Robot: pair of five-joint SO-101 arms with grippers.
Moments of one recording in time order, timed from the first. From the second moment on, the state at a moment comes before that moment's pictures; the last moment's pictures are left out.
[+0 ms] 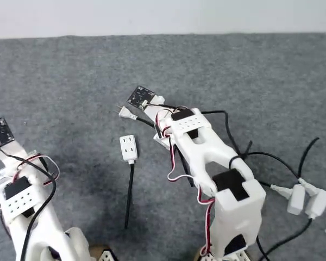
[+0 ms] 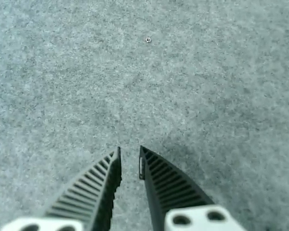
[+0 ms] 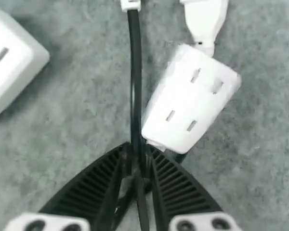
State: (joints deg) left arm -37.7 -38.9 67.3 37.3 3.3; right arm -24.4 20.8 12.0 44.0 34.0
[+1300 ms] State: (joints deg) left arm -36.1 -38.9 67.3 34.6 2.9; right arm -24.0 -21.3 -7.1 99.8 28.7
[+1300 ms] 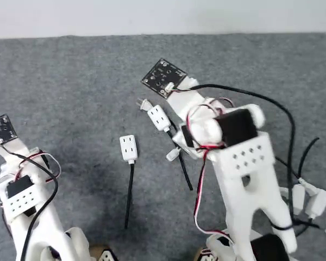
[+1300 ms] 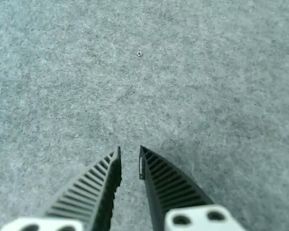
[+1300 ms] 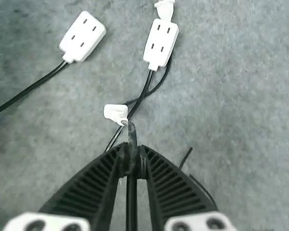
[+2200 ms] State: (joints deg) left arm -35.0 -38.9 67.3 34.5 2.9; right arm -29.1 46.5 -53.9 100.6 27.6
